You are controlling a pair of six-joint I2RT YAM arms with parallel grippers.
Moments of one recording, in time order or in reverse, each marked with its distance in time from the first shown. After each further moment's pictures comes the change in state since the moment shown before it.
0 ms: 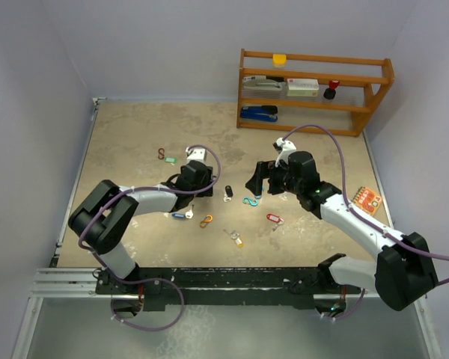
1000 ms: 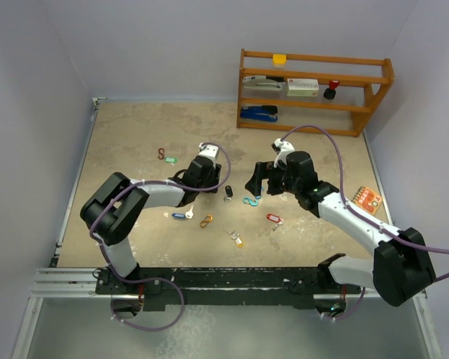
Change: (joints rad) left arm -0.009 0.097 0.079 0.059 0.071 0.175; right arm 0.000 0.033 0.000 0.004 -0.001 0.000
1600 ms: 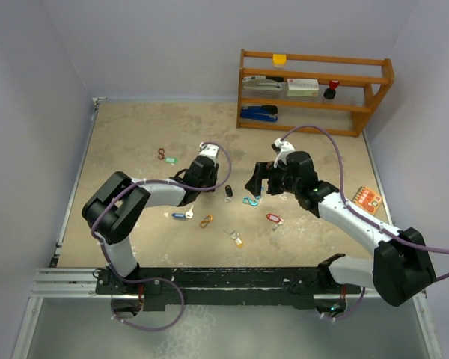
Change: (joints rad) left arm -0.004 0.023 0.021 -0.003 -0.038 0.008; right arm 0.000 0.000 0.000 0.000 0.000 0.000
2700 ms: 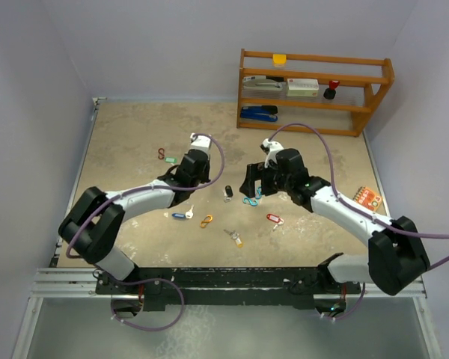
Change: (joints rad) left arm -0.007 -0.186 -0.001 -0.094 -0.114 0.013; right arm 0.053 0.068 0.060 -0.045 0.005 -0.032
